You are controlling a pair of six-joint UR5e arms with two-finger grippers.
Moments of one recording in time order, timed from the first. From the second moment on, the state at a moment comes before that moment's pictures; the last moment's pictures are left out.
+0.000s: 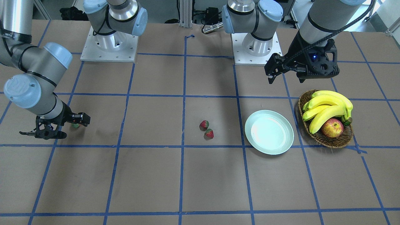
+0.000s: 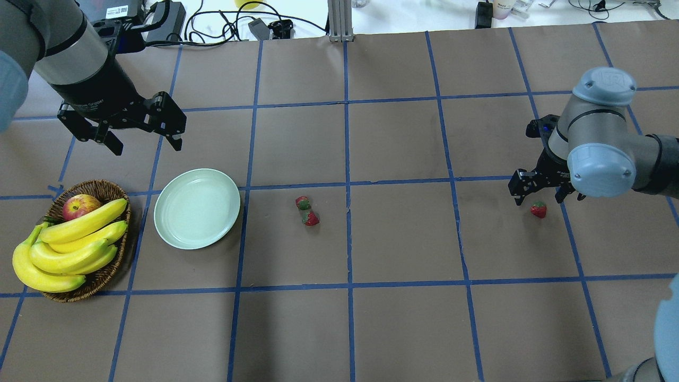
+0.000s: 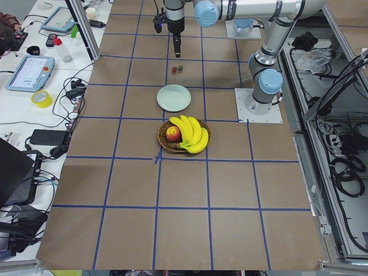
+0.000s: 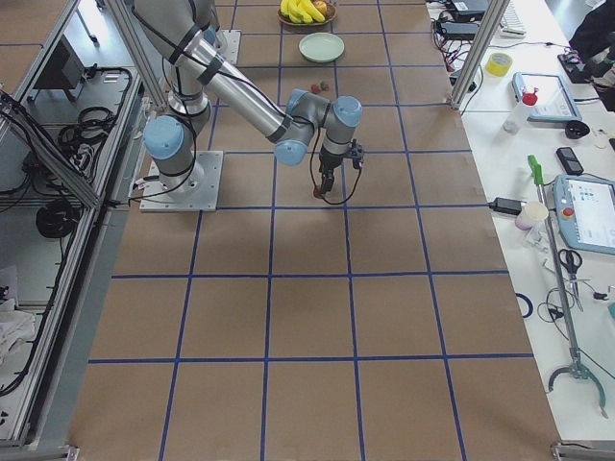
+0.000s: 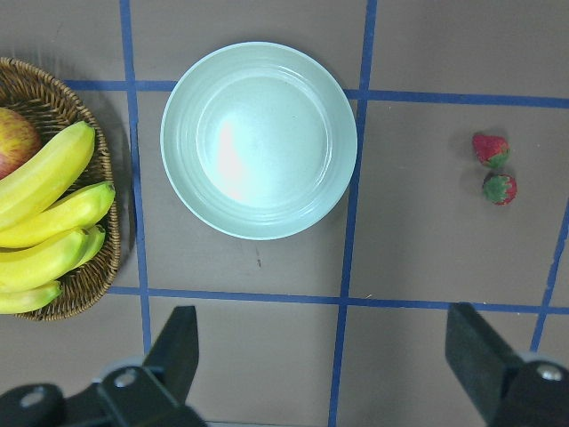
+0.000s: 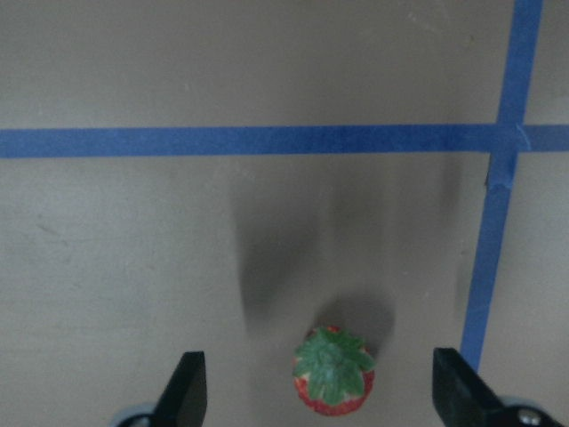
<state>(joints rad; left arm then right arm) -1.47 -1.54 -1.62 -1.60 1.60 0.04 1.26 -1.27 2.02 -2.16 -1.67 -0.31</state>
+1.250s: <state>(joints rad) -1.48 -1.54 -1.63 -1.60 1.60 0.04 1.40 -1.29 2.03 -2.12 -1.63 -0.16</state>
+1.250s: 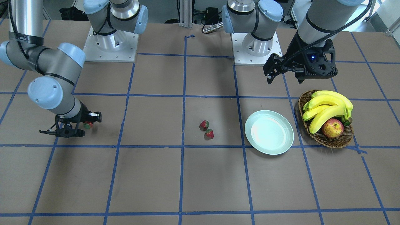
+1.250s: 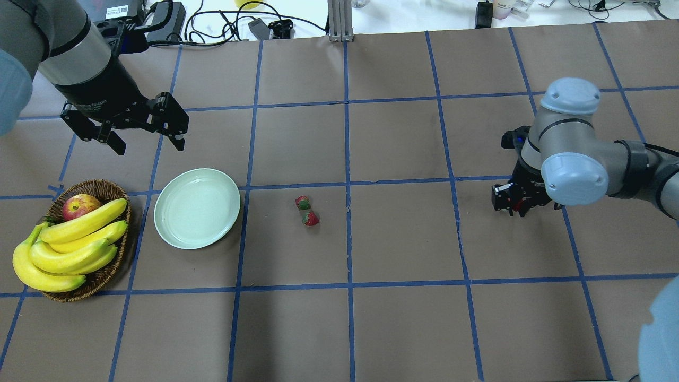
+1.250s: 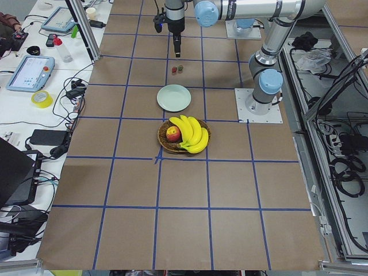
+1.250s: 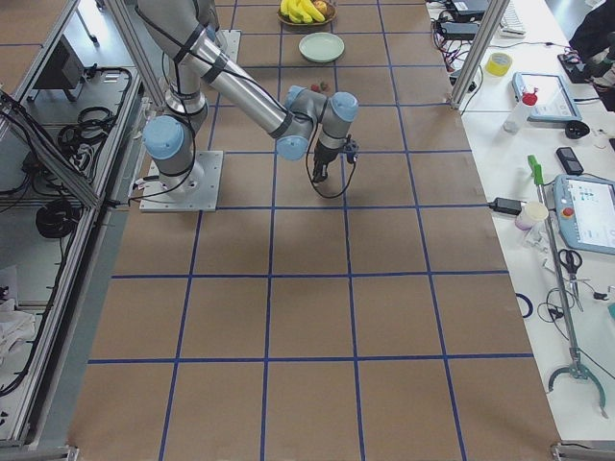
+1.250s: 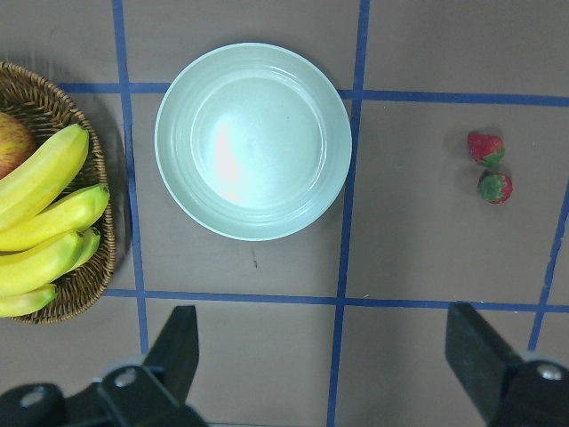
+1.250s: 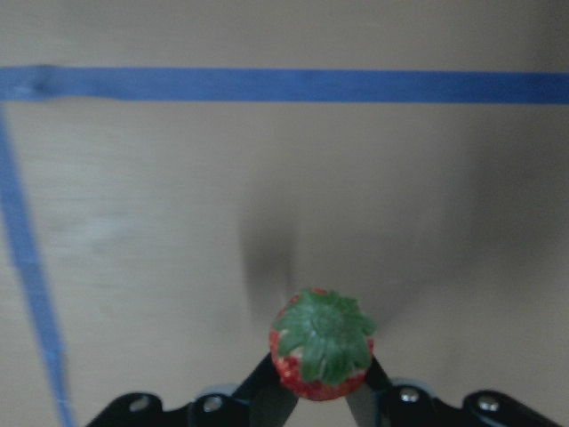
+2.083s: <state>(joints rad) -1.48 -1.54 -1.63 -1.60 1.60 0.04 1.90 -1.18 1.87 -2.21 -1.16 0.49</state>
